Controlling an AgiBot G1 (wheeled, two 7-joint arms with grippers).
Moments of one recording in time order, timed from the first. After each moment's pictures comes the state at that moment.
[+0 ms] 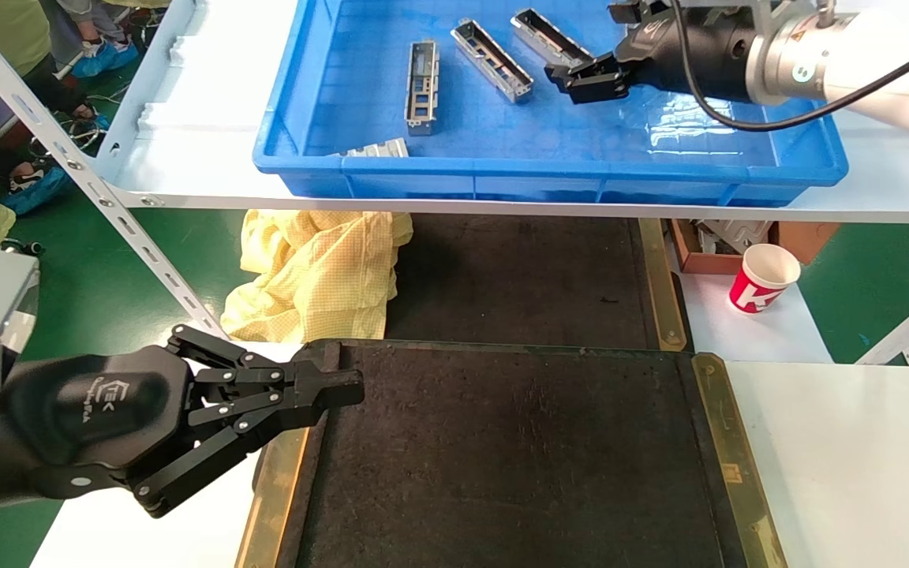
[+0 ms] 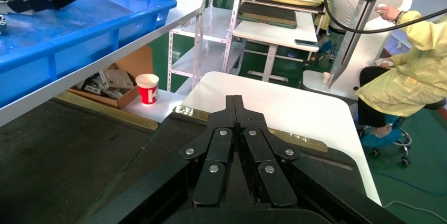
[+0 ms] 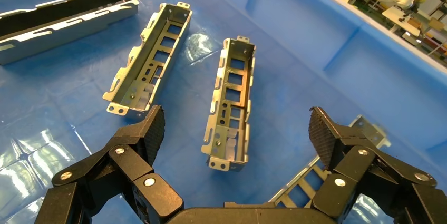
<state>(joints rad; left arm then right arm) -1.09 0.55 0.40 -1.23 0.63 1.42 -0.11 2.03 -1.30 -0.56 0.02 -1.35 -0.87 -0.20</state>
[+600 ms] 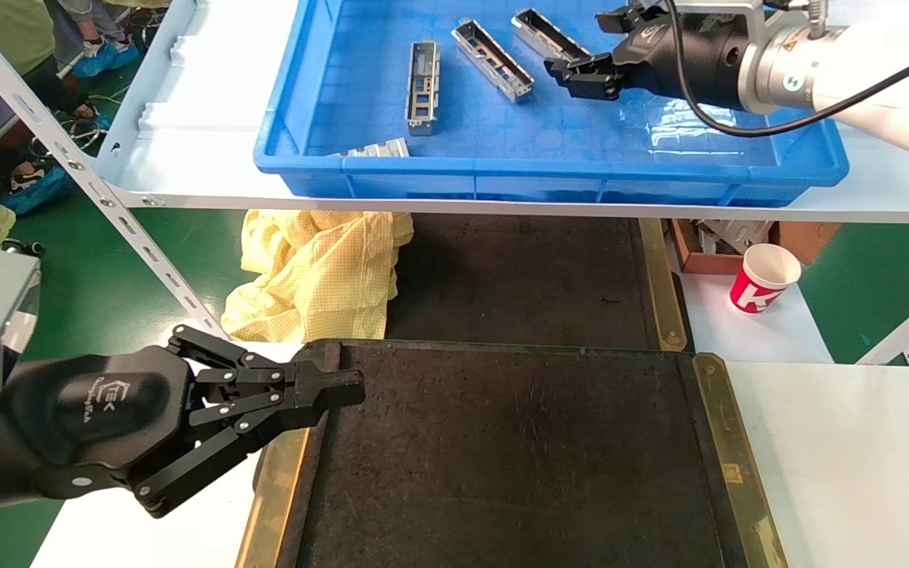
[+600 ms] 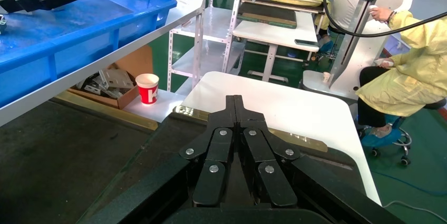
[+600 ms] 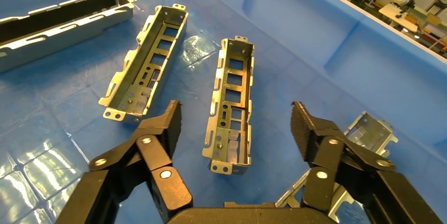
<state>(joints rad) -1.09 0.55 0.40 -1.23 0.63 1.42 -0.11 2.01 -1.32 -0.54 0.01 -1.33 -0.84 -0.21</state>
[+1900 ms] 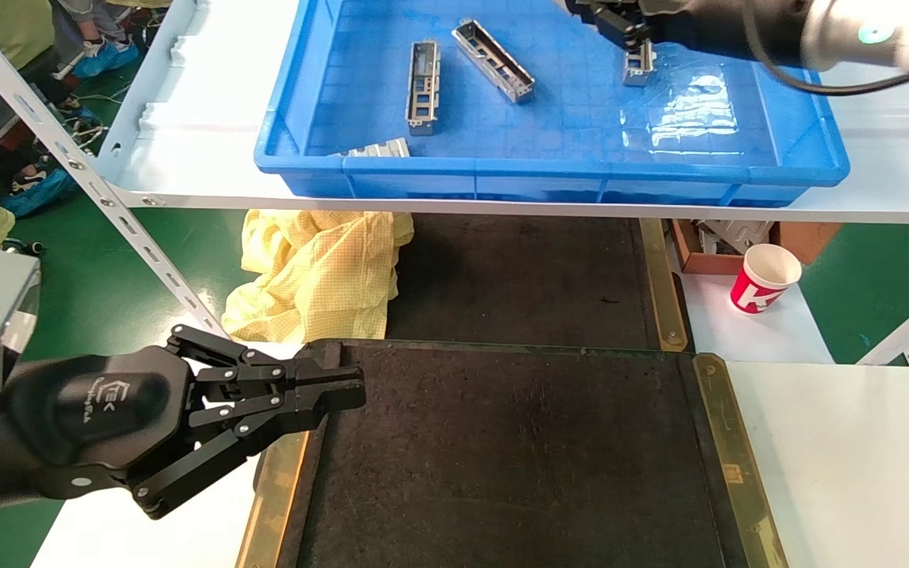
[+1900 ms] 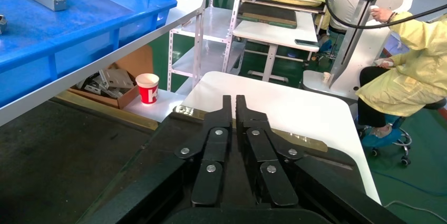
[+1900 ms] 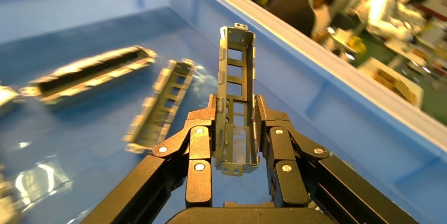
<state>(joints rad) -1.09 0.55 0.40 -1.23 0.63 1.42 -0.11 2.06 -1.22 -0.51 0.04 -1.29 -1.06 -0.24</state>
